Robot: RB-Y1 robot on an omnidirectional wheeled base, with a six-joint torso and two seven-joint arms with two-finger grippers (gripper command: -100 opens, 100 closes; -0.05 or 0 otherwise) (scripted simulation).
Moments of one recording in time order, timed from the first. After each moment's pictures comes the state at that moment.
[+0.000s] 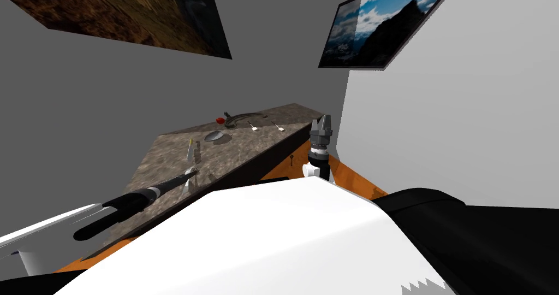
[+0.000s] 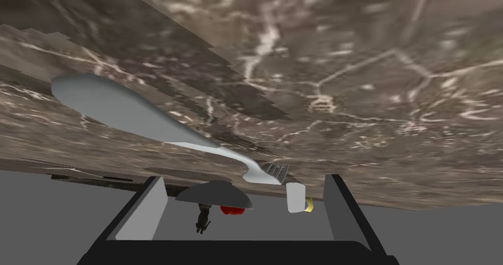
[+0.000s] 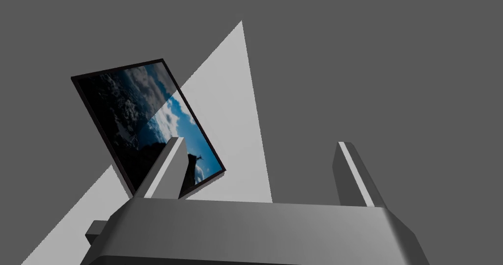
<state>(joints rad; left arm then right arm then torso) 0.74 1.39 -0.11 -1.64 -0.16 0.00 0.16 0.48 0.02 0.07 -2.31 0.06 -0.57 0.06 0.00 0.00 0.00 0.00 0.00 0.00</state>
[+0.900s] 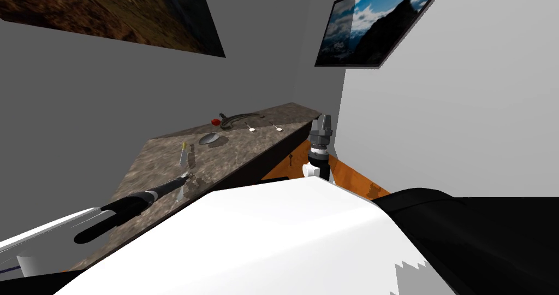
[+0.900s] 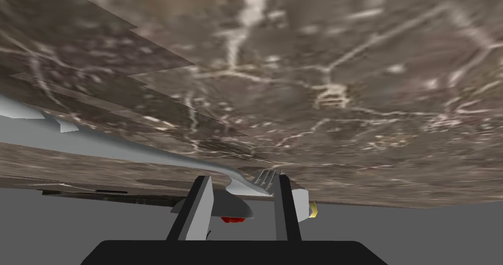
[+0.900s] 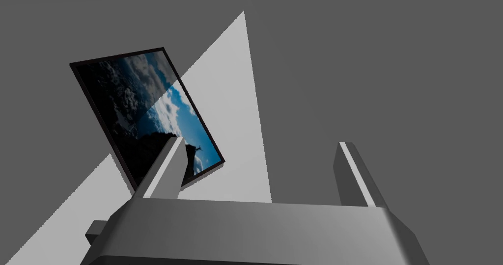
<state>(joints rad) 0.72 1.36 -0.13 -1.58 -0.18 0.01 0.15 0.48 0.02 0.07 -2.31 0.06 -0.57 0.06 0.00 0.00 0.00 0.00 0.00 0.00</state>
